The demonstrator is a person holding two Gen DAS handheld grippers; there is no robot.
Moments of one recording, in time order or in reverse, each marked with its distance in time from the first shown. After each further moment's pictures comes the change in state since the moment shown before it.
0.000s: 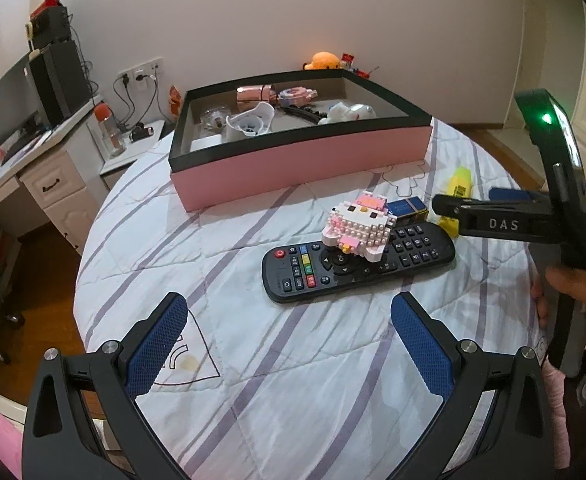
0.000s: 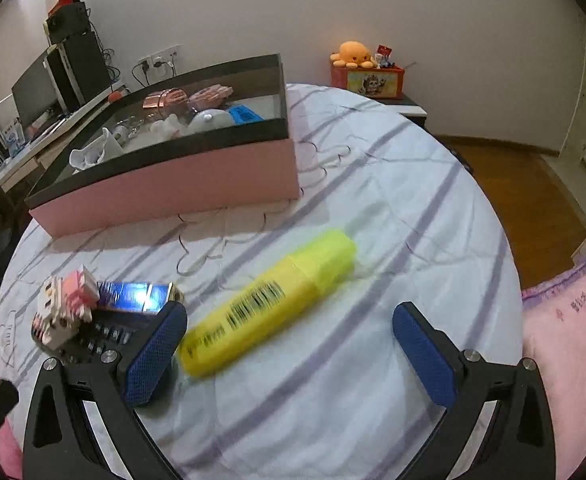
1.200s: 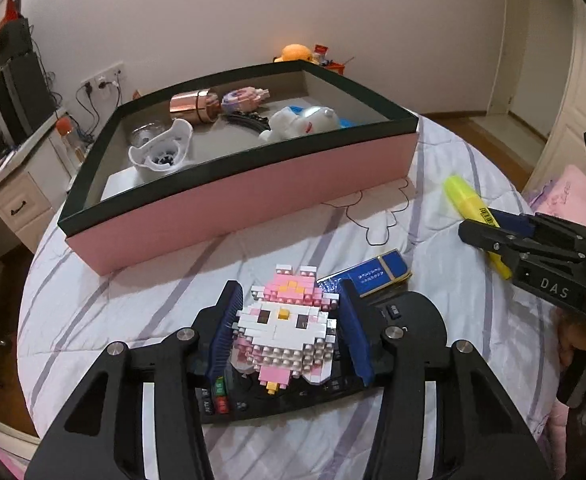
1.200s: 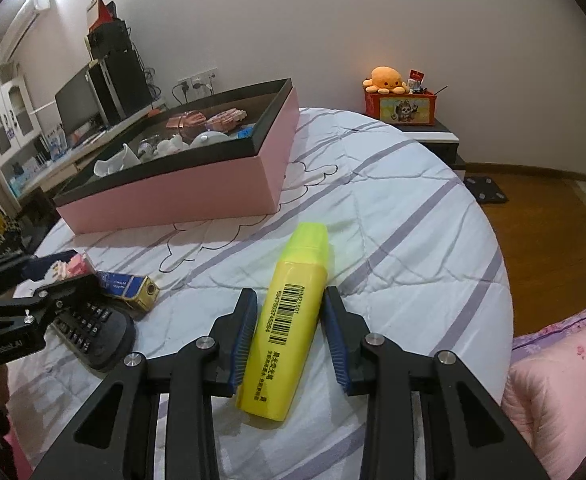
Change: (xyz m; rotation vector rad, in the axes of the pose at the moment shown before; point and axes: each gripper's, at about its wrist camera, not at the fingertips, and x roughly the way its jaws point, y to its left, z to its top) left arm 0.063 -0.043 0.048 0.061 0.019 -0.073; right arm -0.002 -0.045 -0.007 -0.047 -0.106 0.171
